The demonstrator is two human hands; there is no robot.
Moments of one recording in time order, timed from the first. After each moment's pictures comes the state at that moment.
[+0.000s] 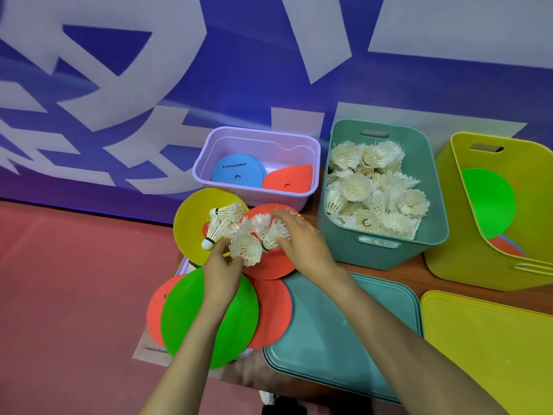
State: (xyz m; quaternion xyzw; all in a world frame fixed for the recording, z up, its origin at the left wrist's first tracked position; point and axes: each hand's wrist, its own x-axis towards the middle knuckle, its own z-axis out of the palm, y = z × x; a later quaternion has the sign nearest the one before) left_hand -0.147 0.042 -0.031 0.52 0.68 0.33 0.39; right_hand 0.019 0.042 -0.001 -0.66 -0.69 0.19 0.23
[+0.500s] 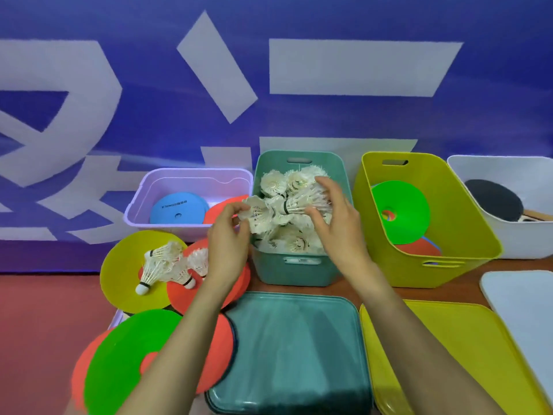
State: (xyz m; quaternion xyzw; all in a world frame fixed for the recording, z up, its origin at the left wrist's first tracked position) left_hand 0.001 0.064 0.055 0.67 0.50 0.44 0.33; right_hand 0.173 -0.003 0.079 -0.68 -0.57 0.05 0.46
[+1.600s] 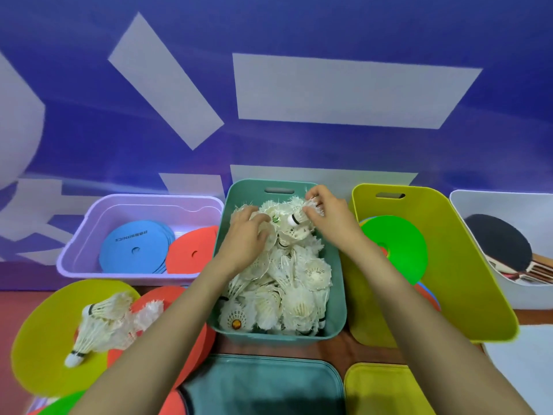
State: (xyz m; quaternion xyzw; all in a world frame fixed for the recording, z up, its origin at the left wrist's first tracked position) left_hand 0.123 0.202 0.011 0.85 0.44 0.17 0.23; right_hand 0.305 0.135 0.062 -0.74 -0.56 0.19 0.31
